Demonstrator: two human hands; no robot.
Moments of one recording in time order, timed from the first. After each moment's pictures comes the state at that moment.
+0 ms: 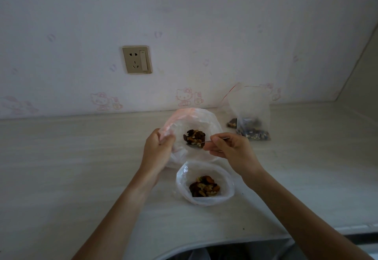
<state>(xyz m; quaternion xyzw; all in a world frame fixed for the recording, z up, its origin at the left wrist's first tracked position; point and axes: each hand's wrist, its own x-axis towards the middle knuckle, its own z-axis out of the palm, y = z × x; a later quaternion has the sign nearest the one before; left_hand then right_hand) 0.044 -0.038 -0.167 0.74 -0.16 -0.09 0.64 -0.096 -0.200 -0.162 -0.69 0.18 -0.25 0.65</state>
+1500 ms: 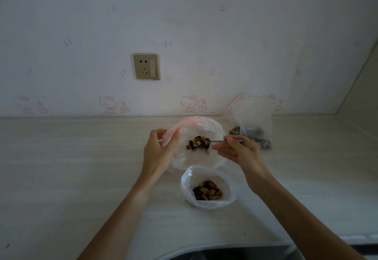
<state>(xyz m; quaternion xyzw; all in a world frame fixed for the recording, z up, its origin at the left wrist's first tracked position) 0.048 -0.028 -0.164 0.77 -0.17 -0.02 0.62 -0.104 -0.204 -0.150 -0.61 0.20 -0.27 0.71</state>
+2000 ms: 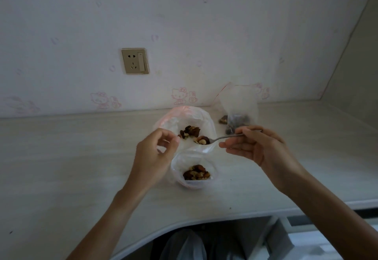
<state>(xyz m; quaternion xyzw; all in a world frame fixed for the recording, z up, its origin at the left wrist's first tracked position) -0.019 0.005 -0.144 0.77 -0.35 0.06 0.53 -0.194 -0.204 -0.114 -0.57 0.13 -0.24 0.78</state>
